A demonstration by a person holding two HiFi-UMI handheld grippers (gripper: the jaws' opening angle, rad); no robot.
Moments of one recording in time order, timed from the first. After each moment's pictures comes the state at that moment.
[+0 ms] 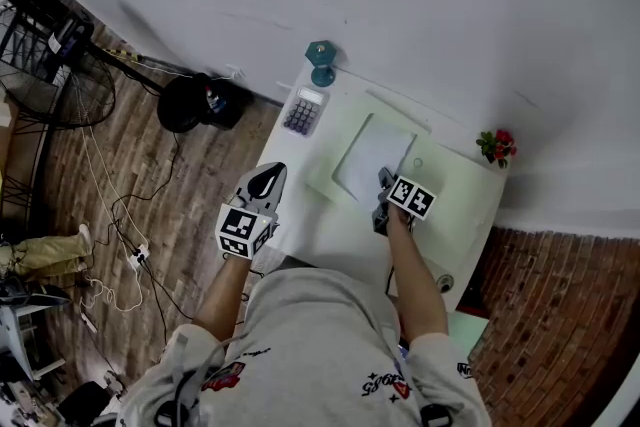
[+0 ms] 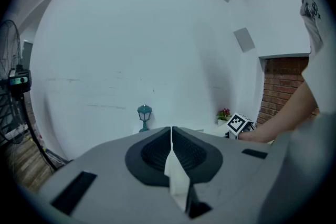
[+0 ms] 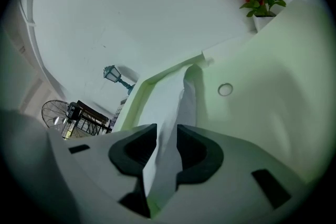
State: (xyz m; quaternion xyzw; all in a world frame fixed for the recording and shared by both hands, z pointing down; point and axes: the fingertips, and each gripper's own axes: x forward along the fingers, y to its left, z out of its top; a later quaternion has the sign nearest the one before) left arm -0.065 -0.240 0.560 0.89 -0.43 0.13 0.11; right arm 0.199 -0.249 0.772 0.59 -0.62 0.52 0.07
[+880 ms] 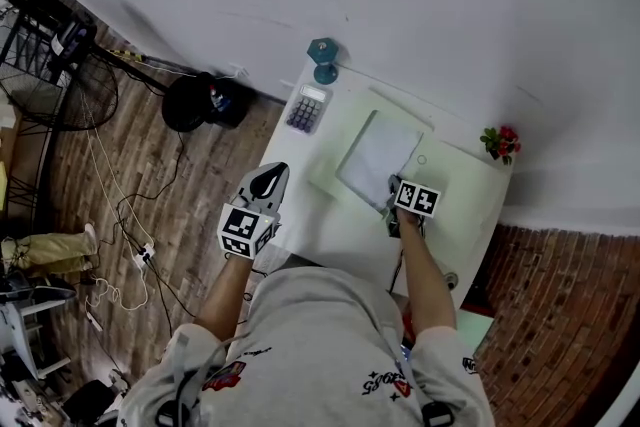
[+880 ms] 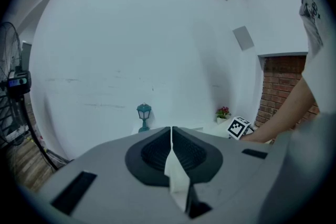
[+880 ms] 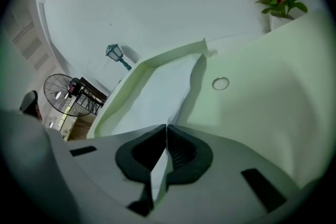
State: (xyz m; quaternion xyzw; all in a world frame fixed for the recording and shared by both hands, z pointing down) left arm -0.063 -0.235 0.560 0.89 -0.43 0.14 0.11; right arm 0.209 -0.228 0.805 0.54 -0.65 0.50 0.17
